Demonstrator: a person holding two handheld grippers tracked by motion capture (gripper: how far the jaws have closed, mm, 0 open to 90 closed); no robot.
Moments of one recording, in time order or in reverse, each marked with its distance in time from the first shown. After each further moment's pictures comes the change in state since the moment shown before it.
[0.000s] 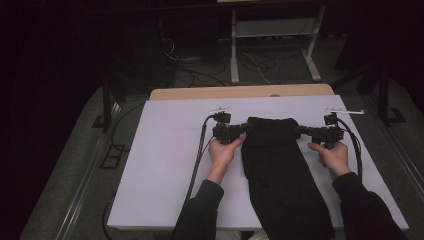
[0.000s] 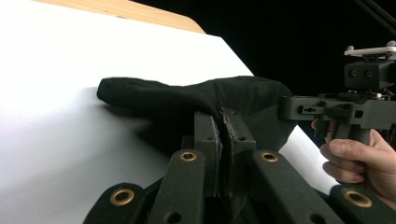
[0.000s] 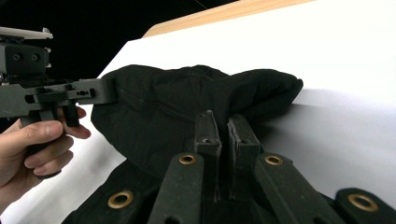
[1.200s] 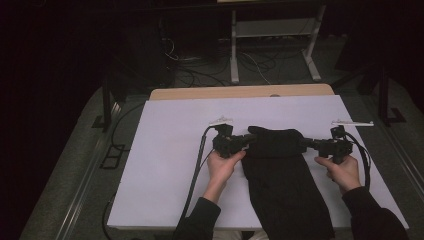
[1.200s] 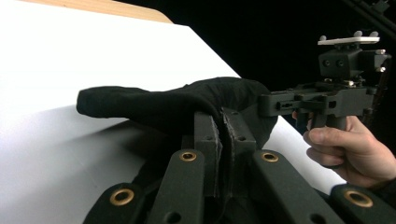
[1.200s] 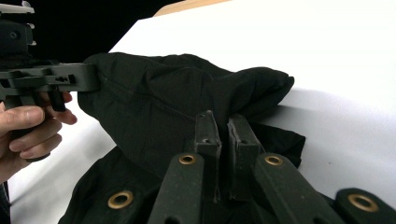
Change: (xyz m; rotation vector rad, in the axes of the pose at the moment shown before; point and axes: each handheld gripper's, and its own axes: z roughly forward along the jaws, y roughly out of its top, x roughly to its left) left arm -0.038 -0.027 -0.026 0.002 -0.062 0.077; right arm 0.024 -0.029 -0.030 0.033 -0.001 -0.051
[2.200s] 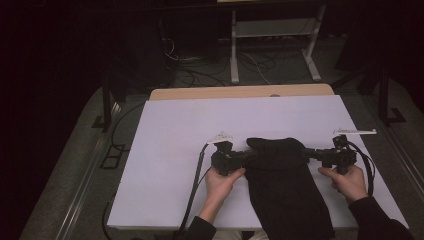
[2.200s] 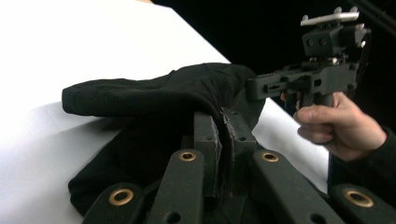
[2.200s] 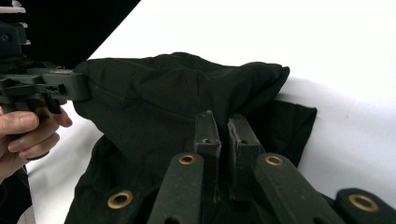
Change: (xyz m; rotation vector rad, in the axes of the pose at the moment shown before) left arm -0.022 -0.036 -0.019 0.026 -0.025 0.029; right arm 0.012 -0.020 -0.013 0.062 0.012 -0.011
